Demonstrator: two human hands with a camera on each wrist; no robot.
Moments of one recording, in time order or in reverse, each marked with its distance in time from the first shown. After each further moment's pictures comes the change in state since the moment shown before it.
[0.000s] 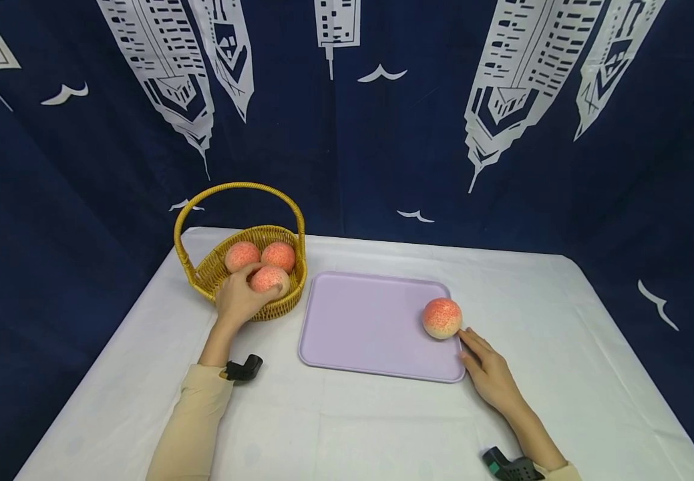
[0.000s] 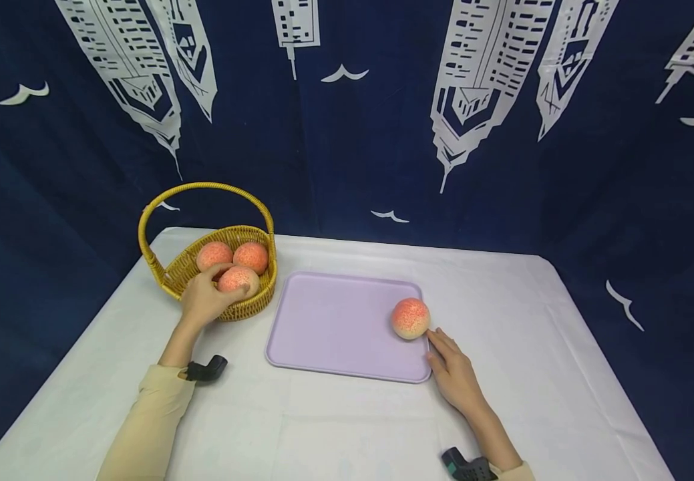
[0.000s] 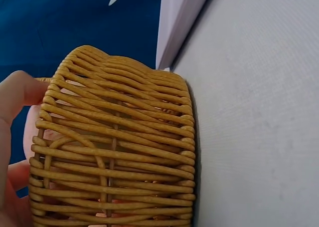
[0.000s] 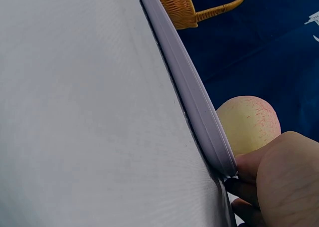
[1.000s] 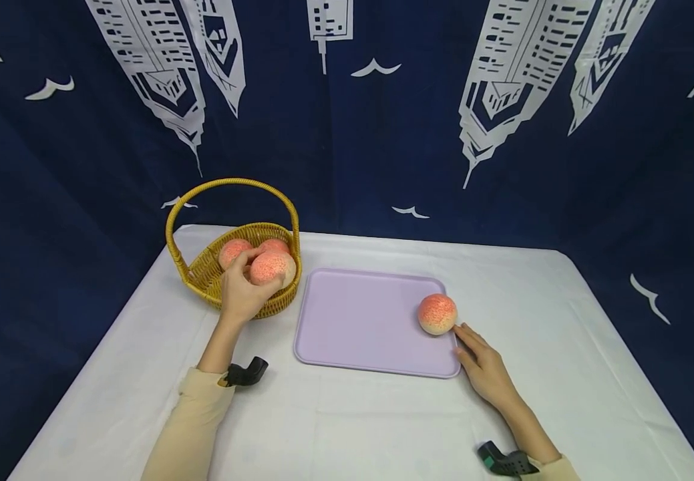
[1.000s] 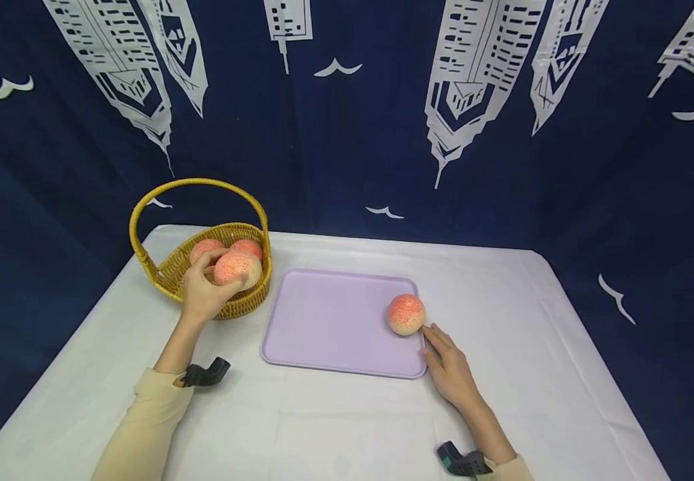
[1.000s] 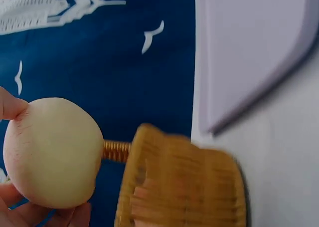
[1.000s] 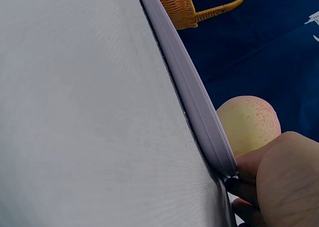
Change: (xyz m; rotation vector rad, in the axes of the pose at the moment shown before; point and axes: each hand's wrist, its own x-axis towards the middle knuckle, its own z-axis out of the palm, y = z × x) left_hand -0.013 0.041 -0.004 -0.399 0.192 0.137; right_hand 0.000 0.001 0.000 0.009 -0.006 0.010
